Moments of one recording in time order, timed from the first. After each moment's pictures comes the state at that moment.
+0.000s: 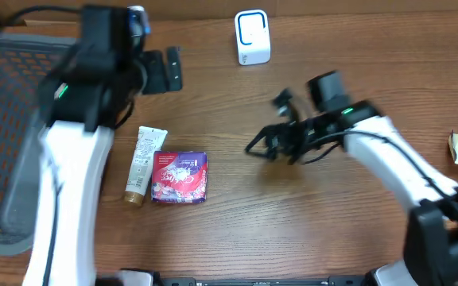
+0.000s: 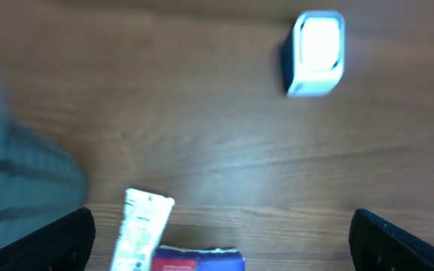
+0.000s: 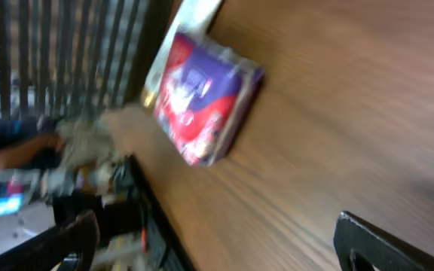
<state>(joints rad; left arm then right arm) -0.14 1.49 1.87 -1.17 -0.04 -0.22 0.38 1.71 1.16 -0.62 -0.91 0.14</state>
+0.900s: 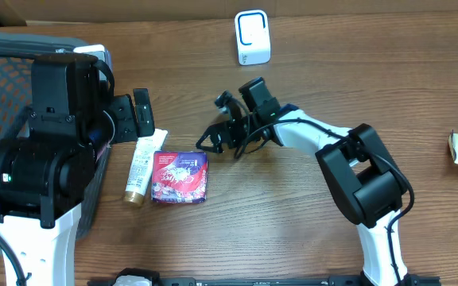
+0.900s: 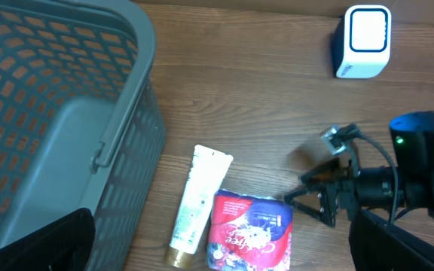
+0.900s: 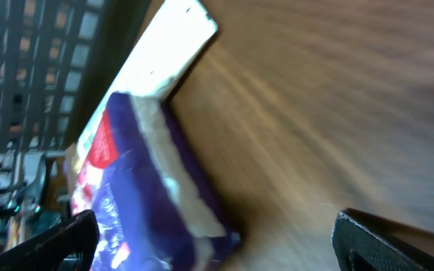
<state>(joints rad) -0.14 1.31 1.89 -1.41 -0.20 -0.21 0.57 2.21 1.41 -0.18 -0.82 0.28</state>
